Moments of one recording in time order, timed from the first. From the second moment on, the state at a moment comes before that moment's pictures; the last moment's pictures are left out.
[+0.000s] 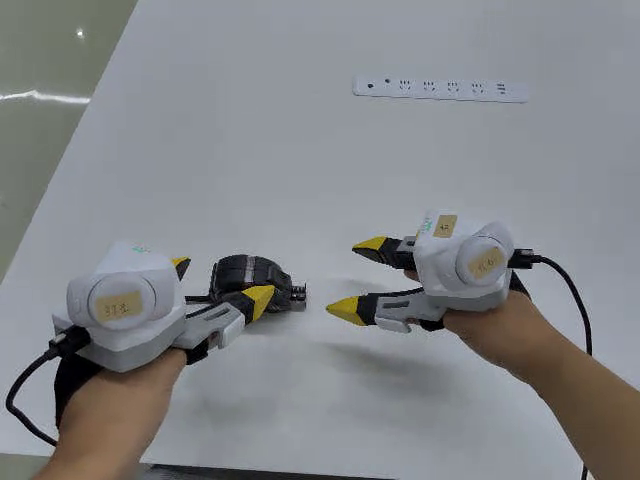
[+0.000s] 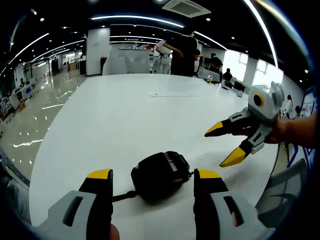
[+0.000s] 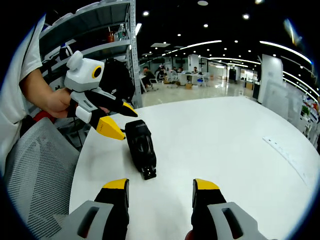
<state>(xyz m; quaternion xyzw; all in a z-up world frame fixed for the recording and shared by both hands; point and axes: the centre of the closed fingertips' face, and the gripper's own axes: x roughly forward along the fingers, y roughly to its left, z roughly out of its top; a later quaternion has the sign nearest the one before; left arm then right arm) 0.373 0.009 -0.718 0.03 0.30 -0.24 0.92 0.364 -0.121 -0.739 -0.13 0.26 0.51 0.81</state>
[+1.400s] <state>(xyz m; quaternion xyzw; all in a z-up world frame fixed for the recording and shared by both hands) 0.319 0.030 -0.710 0.08 0.28 -0.34 0.90 0.303 -0.220 -0.728 -0.11 0.28 0.40 0.87</state>
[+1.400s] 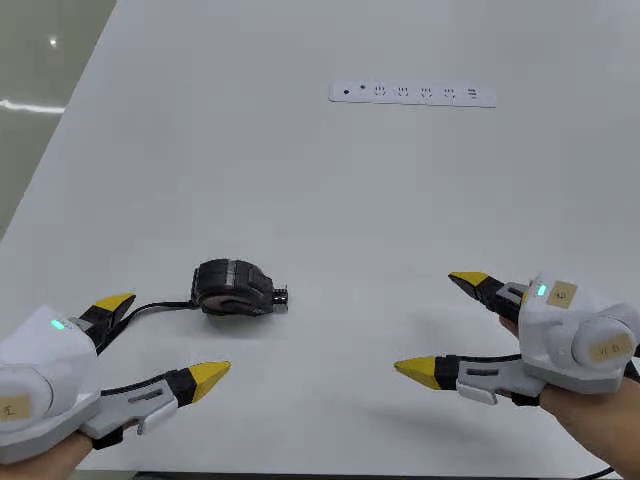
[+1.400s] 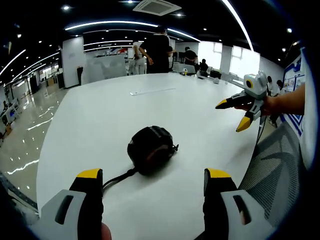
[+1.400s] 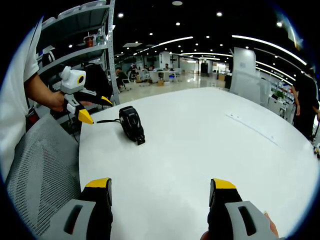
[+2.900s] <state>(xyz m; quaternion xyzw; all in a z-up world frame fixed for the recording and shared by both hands) 0.292 0.039 -0.709 0.11 0.29 -0.38 0.87 0.257 -0.271 -0.724 -0.07 0.30 0.36 0.88</state>
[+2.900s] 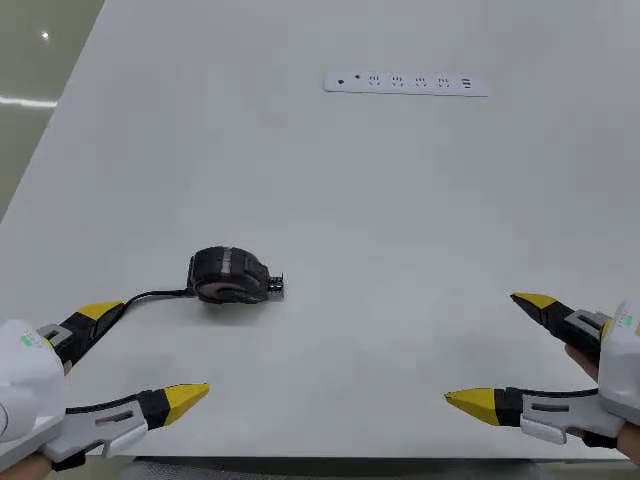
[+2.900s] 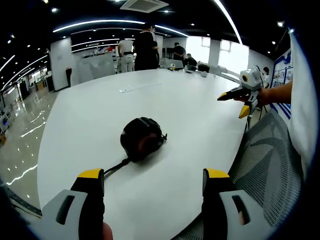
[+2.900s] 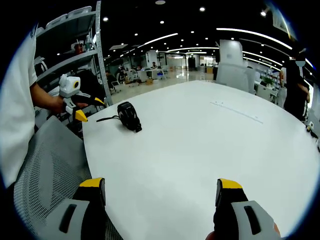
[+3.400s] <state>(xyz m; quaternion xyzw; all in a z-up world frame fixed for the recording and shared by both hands) 0.294 0.040 -0.706 0.11 0.27 -0.38 0.88 0.251 -0.269 -0.728 -0.06 0.31 0.36 0.88</state>
